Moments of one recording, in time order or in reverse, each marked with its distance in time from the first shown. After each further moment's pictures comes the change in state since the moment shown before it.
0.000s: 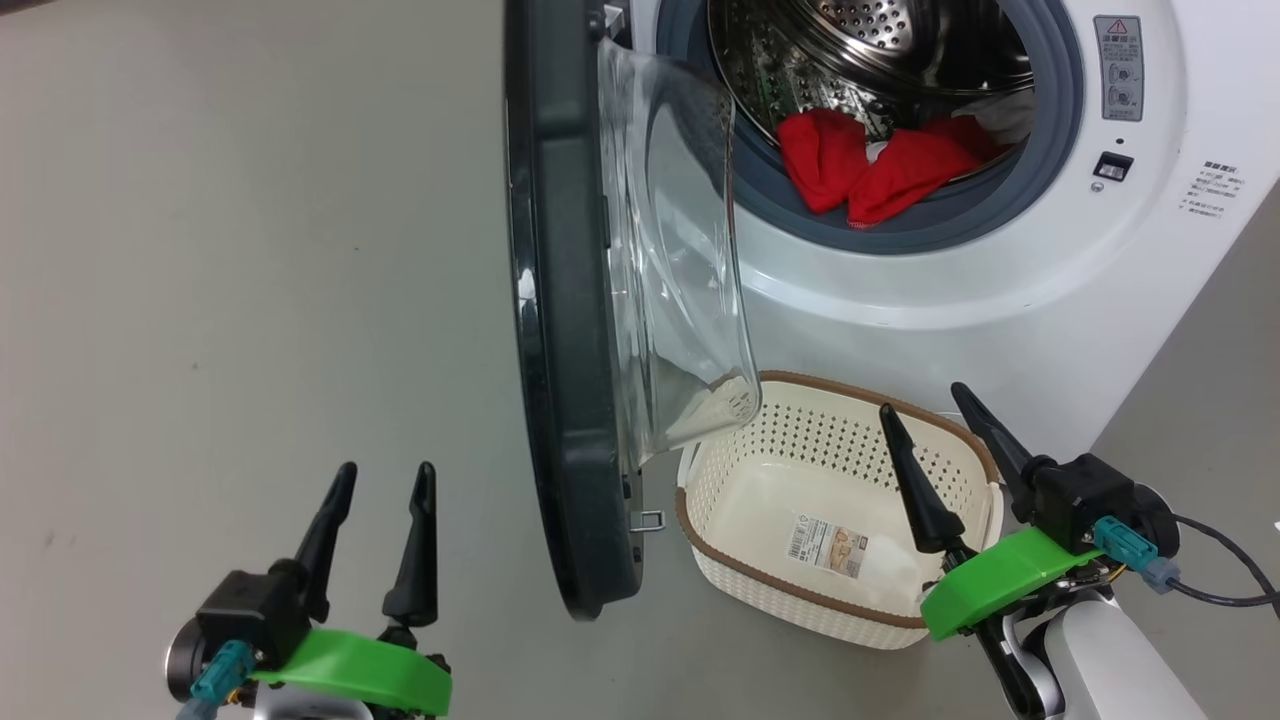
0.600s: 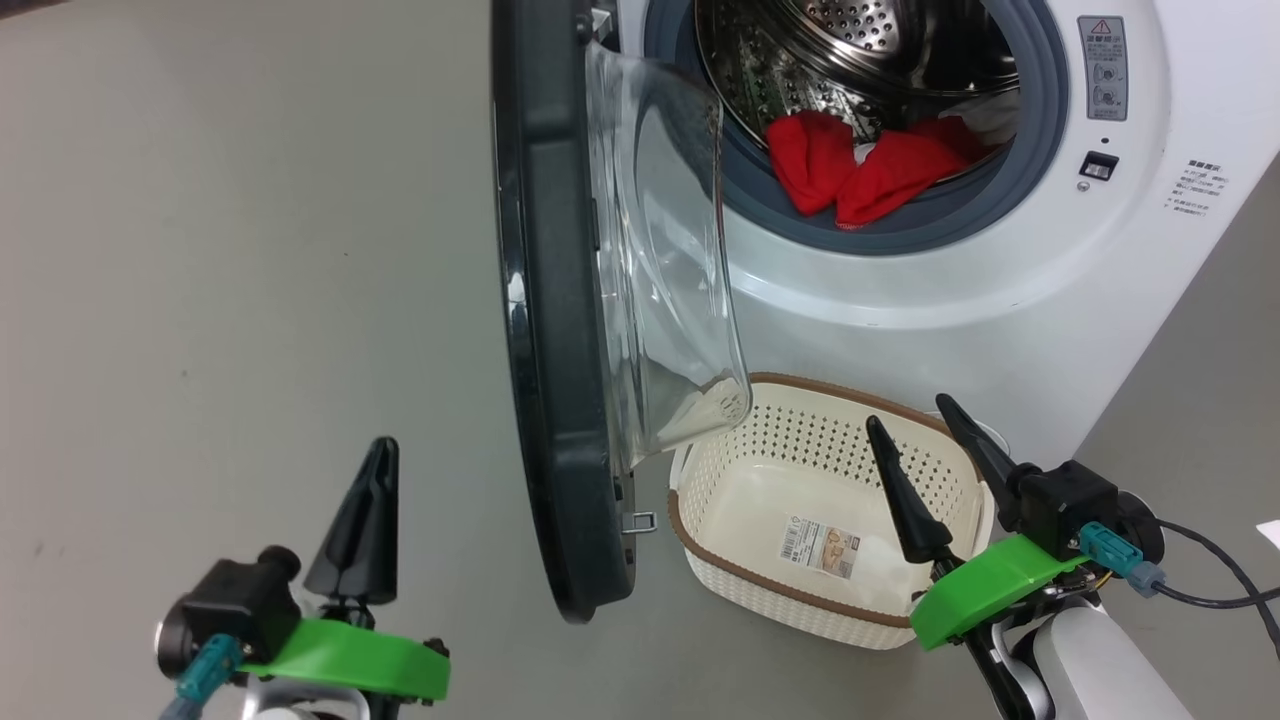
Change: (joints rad) left arm -0.002 0.000 -0.001 -0.040 0.008 -0.012 0.000; right arm 0.000 0.001 0.027 0.017 0.016 0.000 0.000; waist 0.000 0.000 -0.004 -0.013
